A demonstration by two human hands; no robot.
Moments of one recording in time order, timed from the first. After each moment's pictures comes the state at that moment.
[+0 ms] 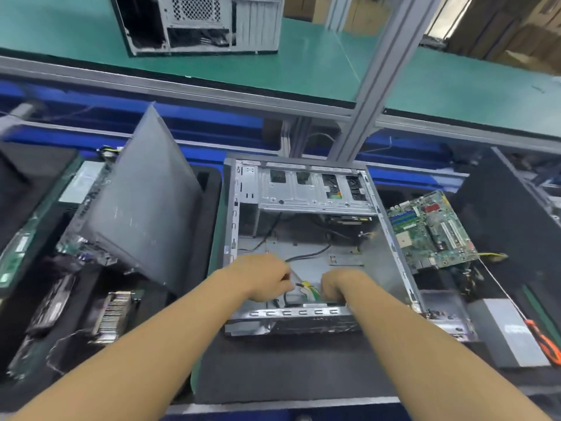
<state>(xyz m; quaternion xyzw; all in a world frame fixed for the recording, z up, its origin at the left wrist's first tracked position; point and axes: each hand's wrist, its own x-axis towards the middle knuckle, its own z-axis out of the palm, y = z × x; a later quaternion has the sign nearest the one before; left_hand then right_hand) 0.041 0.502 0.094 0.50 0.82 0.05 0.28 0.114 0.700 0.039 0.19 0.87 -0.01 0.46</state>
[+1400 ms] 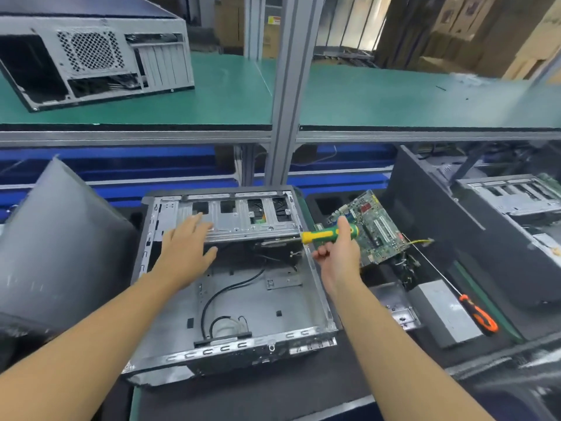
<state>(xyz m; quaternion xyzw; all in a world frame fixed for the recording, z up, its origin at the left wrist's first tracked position) -0.019 0.551 0.083 0.37 0.92 0.16 0.03 0.168 0.771 0.127 0.44 0.37 -0.75 -0.33</state>
